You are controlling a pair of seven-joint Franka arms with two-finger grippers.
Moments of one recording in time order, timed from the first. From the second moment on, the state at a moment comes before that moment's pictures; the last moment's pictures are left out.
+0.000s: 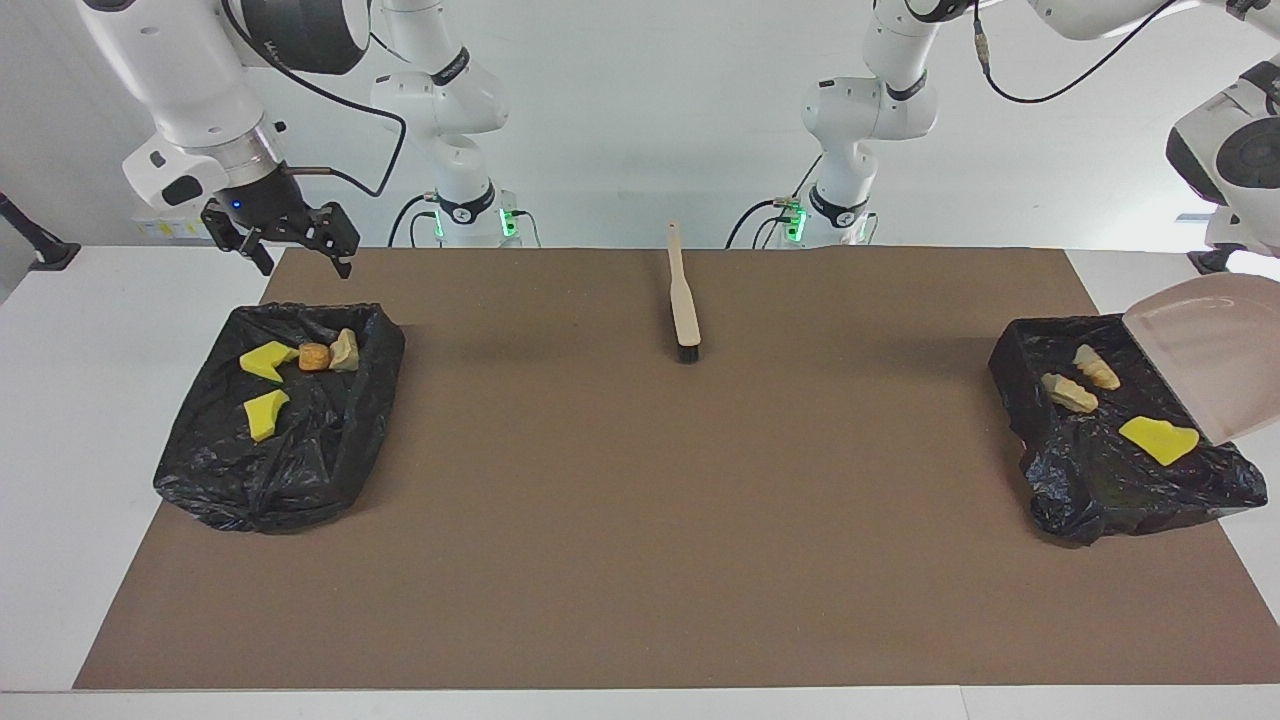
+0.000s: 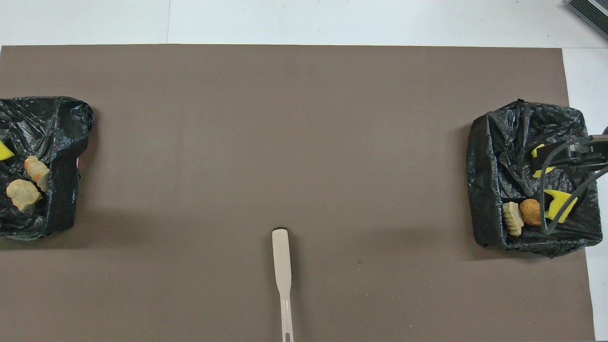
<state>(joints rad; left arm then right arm) -0.12 0.14 0.46 -1.71 1.03 2.08 1.51 -0.01 -0.01 -0.04 -1.59 -0.03 1.55 0.01</state>
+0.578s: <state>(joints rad) -0.11 0.13 0.35 -1.71 1.27 2.02 1.41 -0.01 -0.03 -0.04 -1.60 -0.02 1.57 0.01</state>
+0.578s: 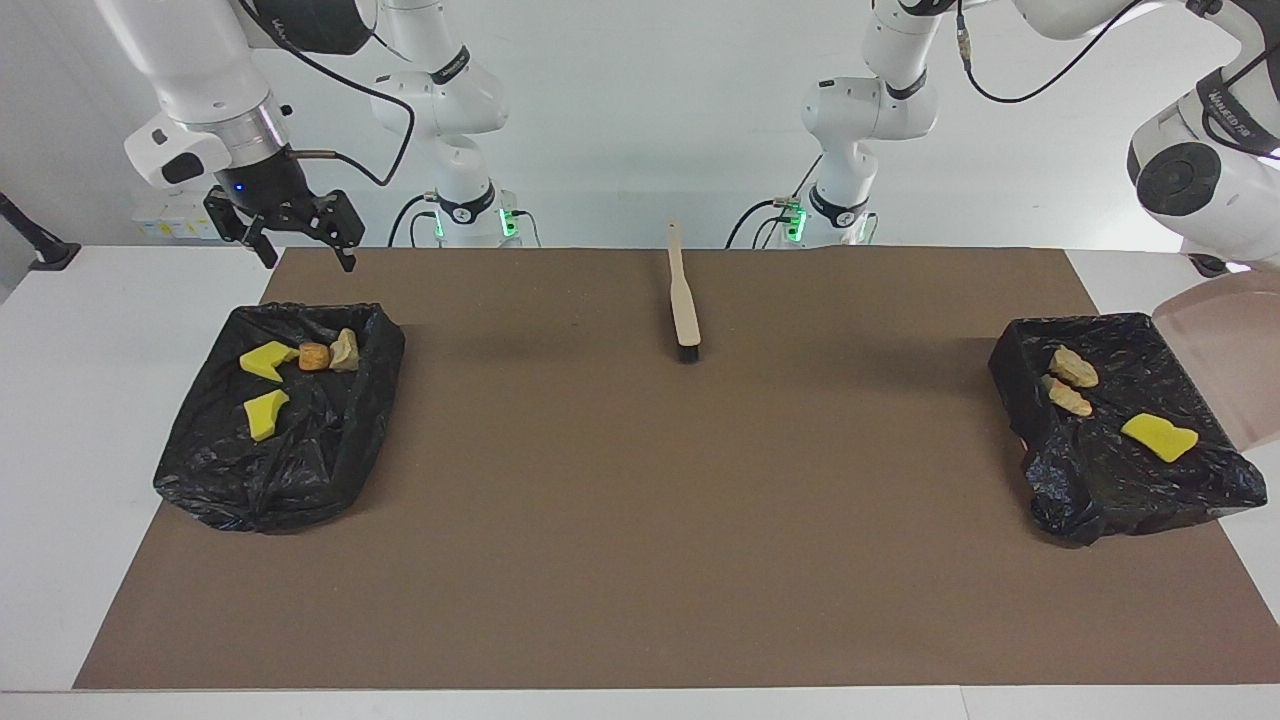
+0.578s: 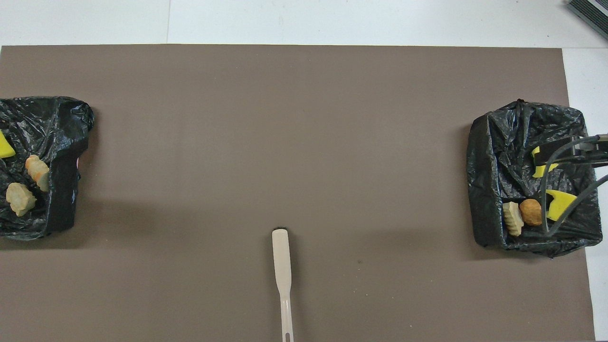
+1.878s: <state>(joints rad) -0.12 0.09 0.06 -1.72 0.87 1.85 1.11 -0.01 -0.03 -0.04 -1.60 -0.02 1.57 0.01</state>
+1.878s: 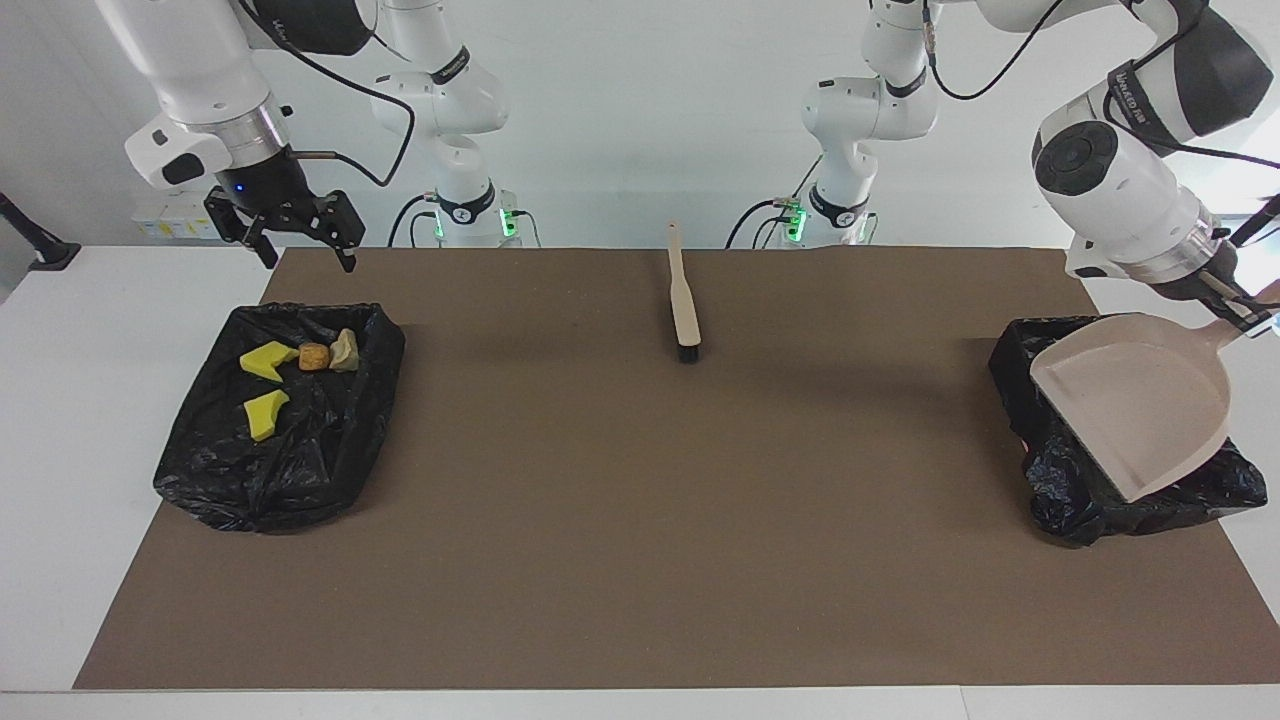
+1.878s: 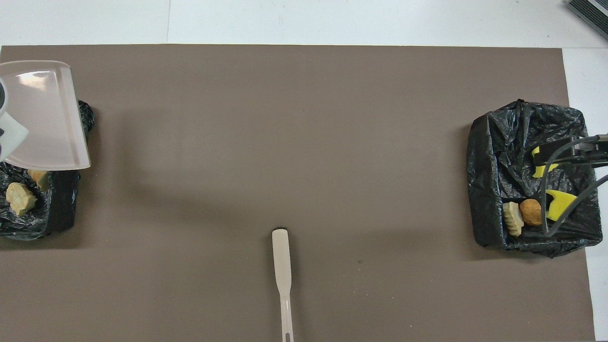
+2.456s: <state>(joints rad) -0.12 0.09 -0.04 -1.72 0.56 1.73 0.80 -0.01 -0.03 -0.04 -1.60 -0.02 1.57 0.01</state>
